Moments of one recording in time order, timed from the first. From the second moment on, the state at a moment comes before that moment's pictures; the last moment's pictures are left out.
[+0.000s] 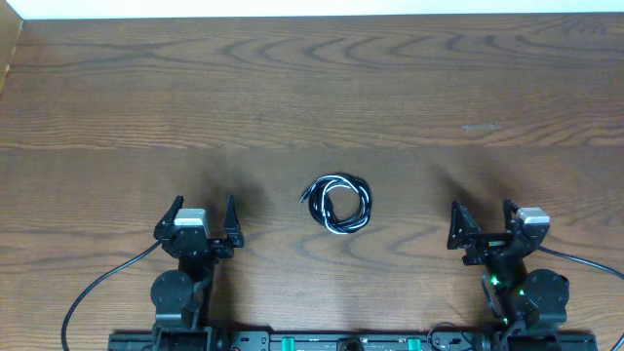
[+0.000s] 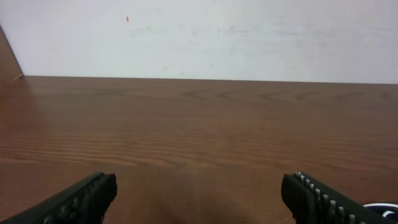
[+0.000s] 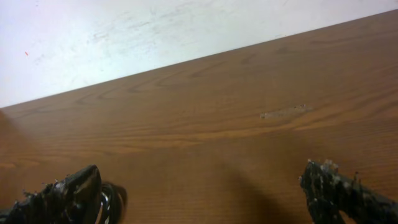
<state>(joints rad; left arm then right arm) -0.02 0.01 0.02 -0.11 0.01 -0.03 0.04 0.01 0.08 -0.24 -0.13 0.30</state>
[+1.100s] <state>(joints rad) -0.02 0.01 0.02 -0.11 0.05 -0.15 0.04 0.01 0.08 -0.21 -0.21 0.35</state>
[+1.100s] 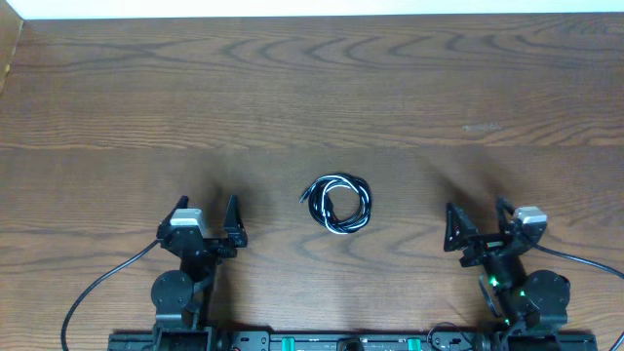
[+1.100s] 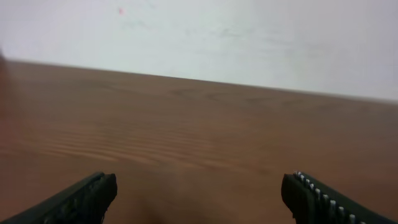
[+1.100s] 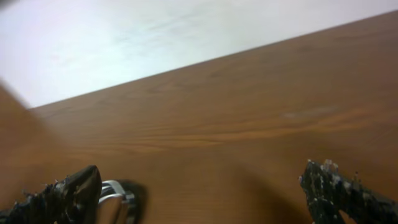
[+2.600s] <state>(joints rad) -0.02 0.67 0.71 -0.90 0.46 -0.31 0.51 1.27 0.85 -0.71 -0.45 0.13</state>
